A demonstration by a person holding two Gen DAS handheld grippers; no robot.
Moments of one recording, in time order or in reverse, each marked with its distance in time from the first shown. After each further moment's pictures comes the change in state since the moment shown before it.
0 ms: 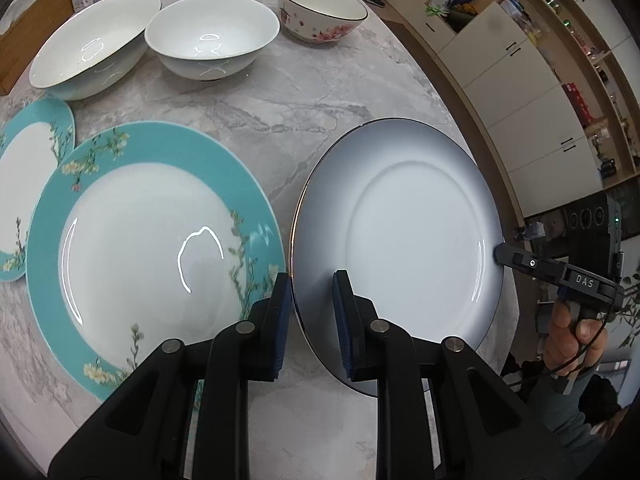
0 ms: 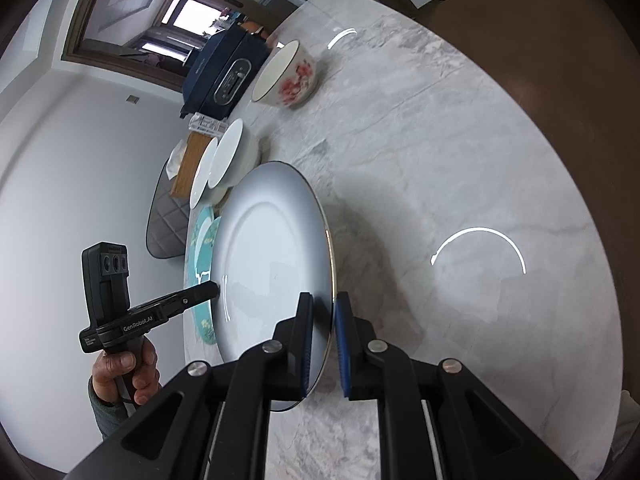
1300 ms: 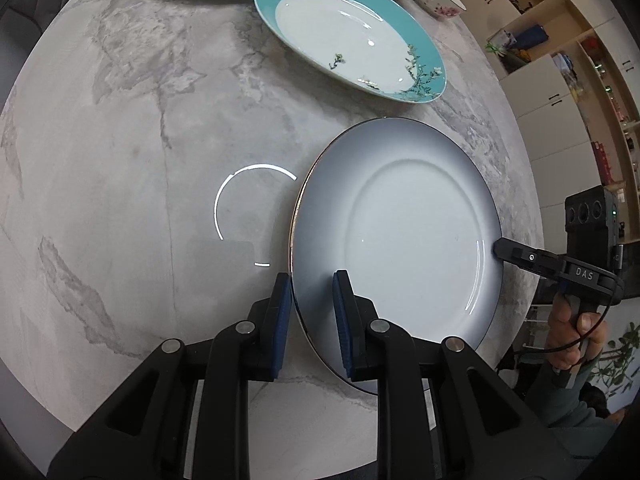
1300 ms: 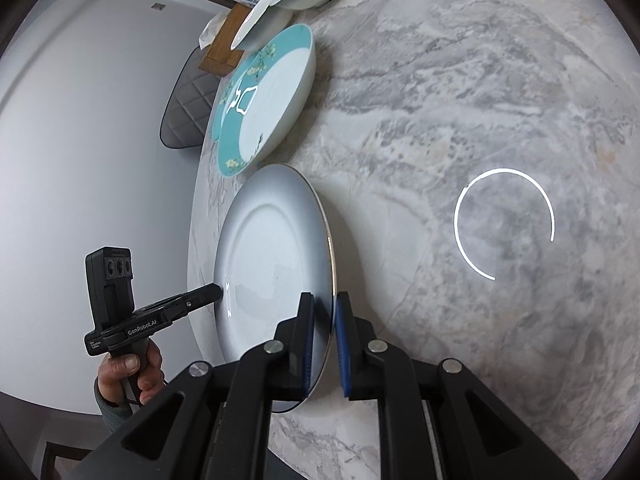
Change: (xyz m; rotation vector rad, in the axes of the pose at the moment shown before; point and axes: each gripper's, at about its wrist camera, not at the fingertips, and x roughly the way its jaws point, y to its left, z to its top) left arm -0.041 0.119 -0.244 -0.275 -0.018 0.025; right arm 0.099 0.078 -0.141 -0.118 0.266 0.033
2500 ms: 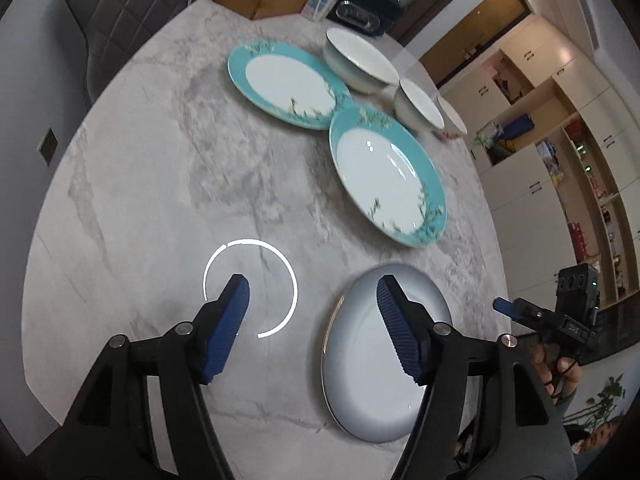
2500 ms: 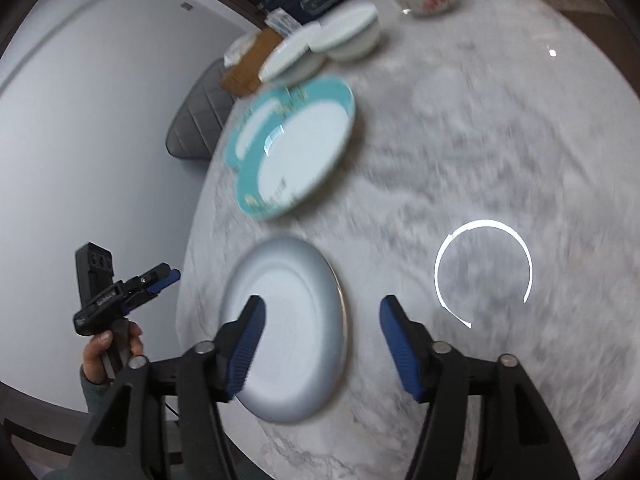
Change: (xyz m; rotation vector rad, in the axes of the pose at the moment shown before) left arm -0.085 0.070 0.035 -0.127 -0.340 -0.086; right arm -0.045 0.041 0.026 -0.148 -0.138 -0.076
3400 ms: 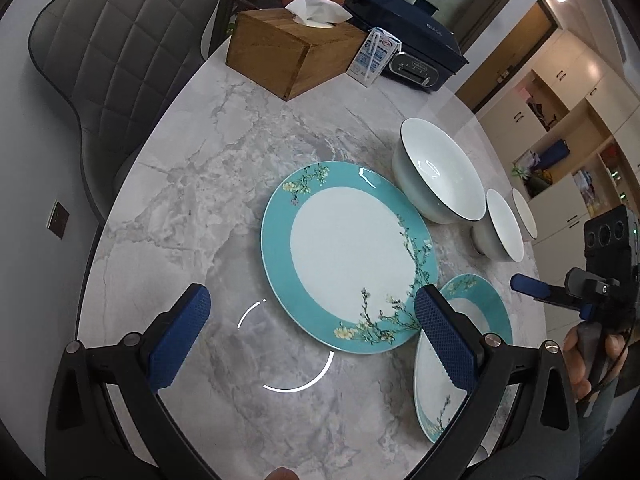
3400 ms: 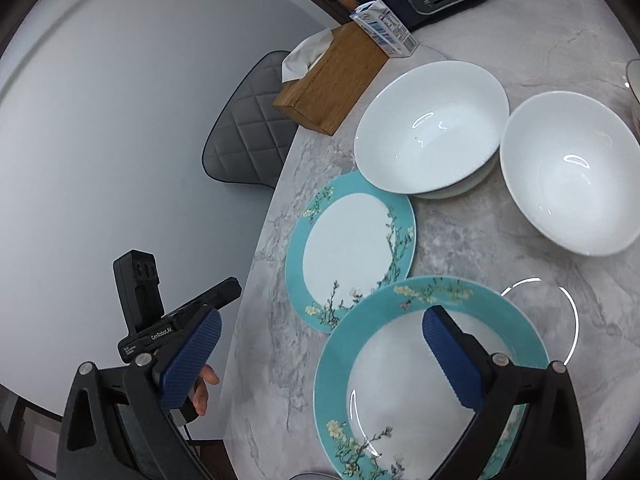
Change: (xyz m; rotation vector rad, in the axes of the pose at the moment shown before) left arm 0.097 0.045 0.215 0.009 -0.063 0.129; right arm 0.174 0.094 0.241 -0.131 0.113 0.159
